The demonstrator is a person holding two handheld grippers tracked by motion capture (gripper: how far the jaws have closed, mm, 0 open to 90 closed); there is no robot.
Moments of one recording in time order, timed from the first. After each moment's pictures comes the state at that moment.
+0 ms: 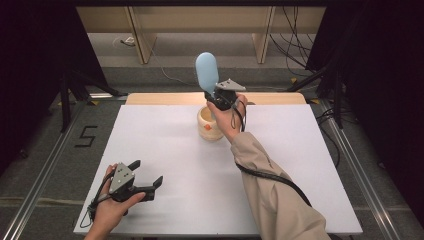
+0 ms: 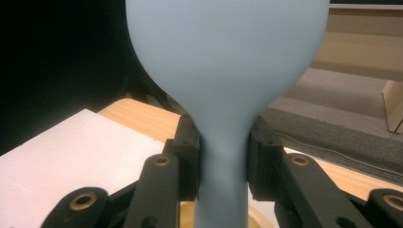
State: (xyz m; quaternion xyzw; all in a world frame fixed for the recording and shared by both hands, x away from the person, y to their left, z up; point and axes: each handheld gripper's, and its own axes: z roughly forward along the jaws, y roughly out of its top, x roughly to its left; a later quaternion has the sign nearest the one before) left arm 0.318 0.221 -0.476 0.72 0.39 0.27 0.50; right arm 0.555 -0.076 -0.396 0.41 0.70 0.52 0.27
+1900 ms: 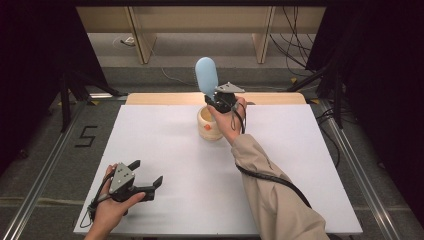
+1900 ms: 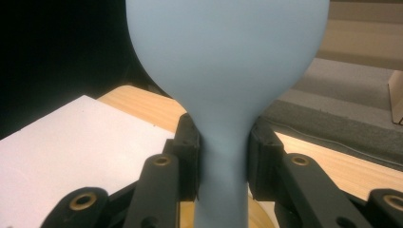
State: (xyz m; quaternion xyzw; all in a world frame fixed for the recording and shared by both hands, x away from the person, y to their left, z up) left arm 0.318 0.221 -0.476 0.72 0.39 0.27 0.50; right arm 0.556 -0.077 -0.408 0.41 0.71 0.51 0.26
